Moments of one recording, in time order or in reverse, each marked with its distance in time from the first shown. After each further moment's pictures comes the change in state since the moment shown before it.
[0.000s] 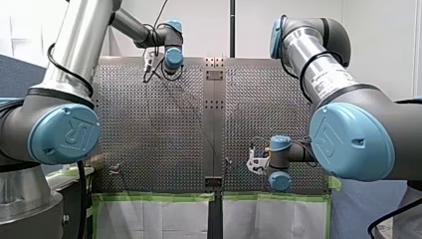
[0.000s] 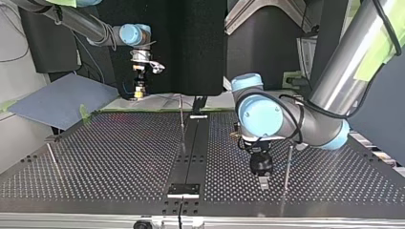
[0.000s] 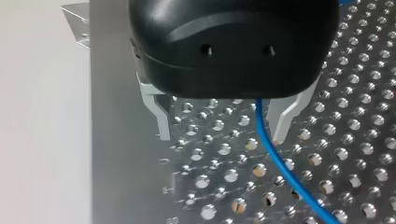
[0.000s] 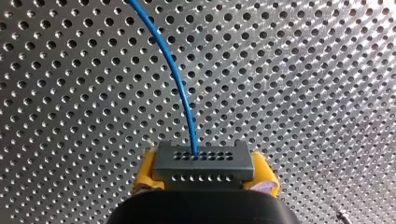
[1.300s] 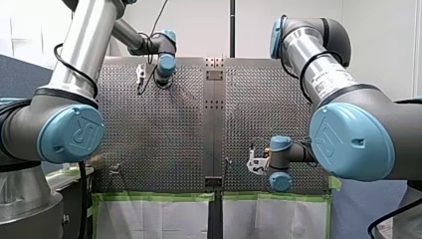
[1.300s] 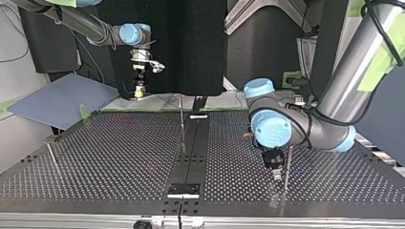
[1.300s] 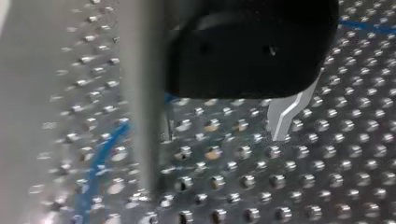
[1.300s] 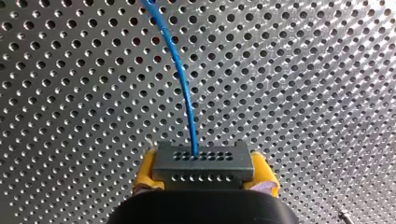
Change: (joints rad) left arm 0.077 -0.035 -0.029 -0.103 0.022 -0.194; right arm 0.000 0.000 0.006 0.000 -0.002 0.000
